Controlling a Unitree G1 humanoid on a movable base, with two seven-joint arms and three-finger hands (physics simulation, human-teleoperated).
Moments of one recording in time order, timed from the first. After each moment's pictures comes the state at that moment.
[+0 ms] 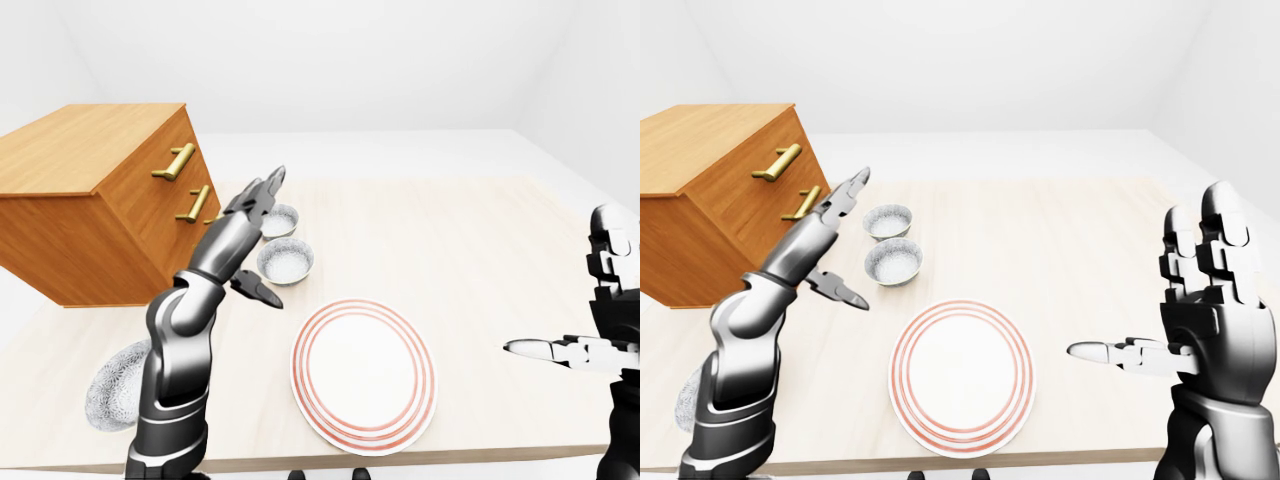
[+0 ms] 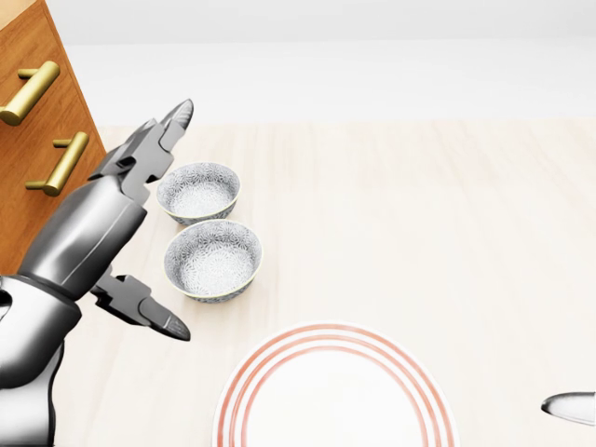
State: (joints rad) left arm -0.32 0.18 0.07 -0.37 0.65 0.09 -0.53; right arm 0.15 -0.07 -0.65 -0.73 0.28 0.09 0.38
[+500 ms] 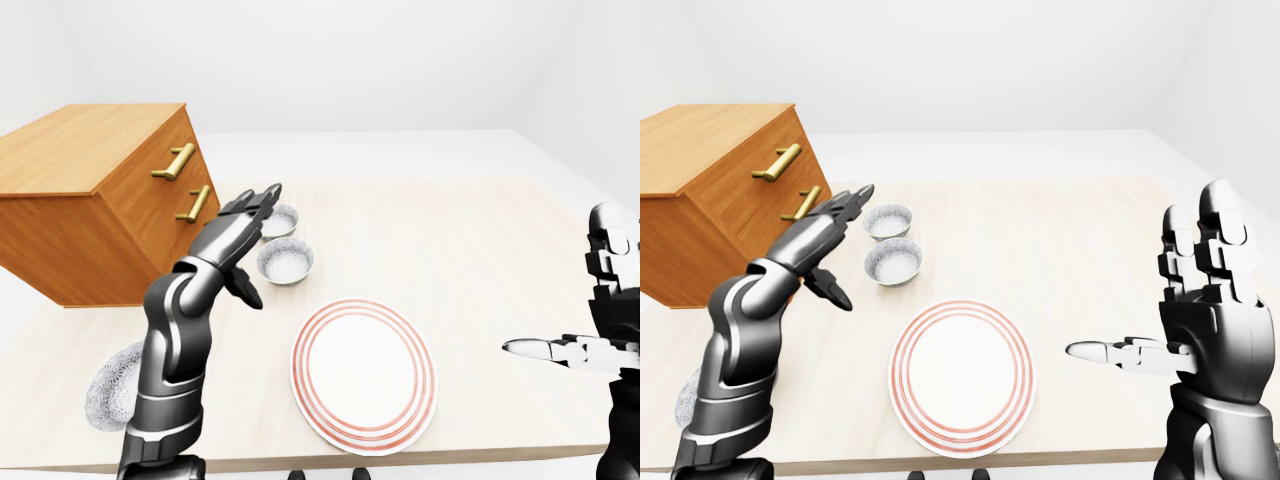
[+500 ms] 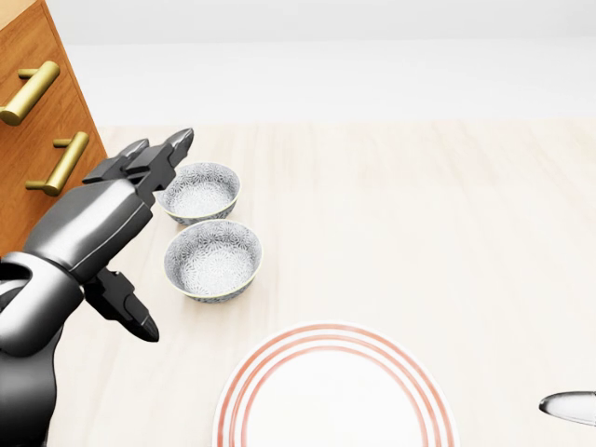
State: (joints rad) left arm -0.40 0.23 0.07 -0.25 0.88 0.08 -0.67; right arm 0.14 -0.08 -0.65 -0.74 0.27 0.09 0.38
